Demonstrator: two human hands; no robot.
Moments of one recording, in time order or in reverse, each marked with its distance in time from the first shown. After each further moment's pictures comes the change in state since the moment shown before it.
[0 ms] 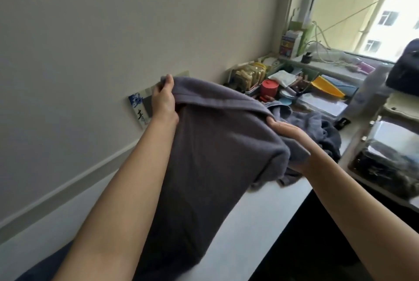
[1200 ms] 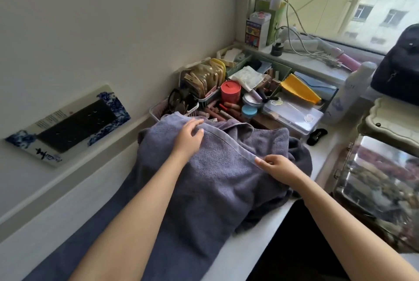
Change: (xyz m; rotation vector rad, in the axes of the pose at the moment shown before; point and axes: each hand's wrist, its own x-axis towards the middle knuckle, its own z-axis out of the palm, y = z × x) left_hand 0.019 -0.201 0.180 0.930 -0.486 0.069; right_hand 0.133 0.040 -0.272 -1.130 0.209 0.324
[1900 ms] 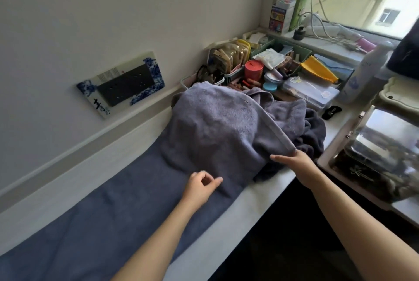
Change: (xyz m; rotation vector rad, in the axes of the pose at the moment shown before) left_hand -0.228 -0.109 -0.005 0.090 -0.053 -0.239; right_hand -0.096 0.020 0.066 0.802 0.011 0.006
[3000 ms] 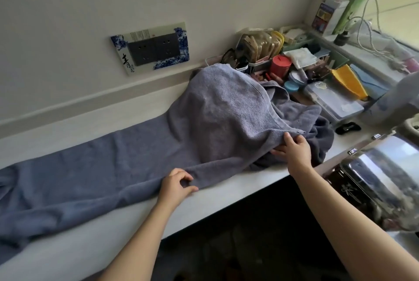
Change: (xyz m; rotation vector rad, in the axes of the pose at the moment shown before) left_hand -0.071 -0.047 0.039 0.010 0.265 -0.072; right_hand 0.018 -0.022 -0.004 0.099 0.186 0.012
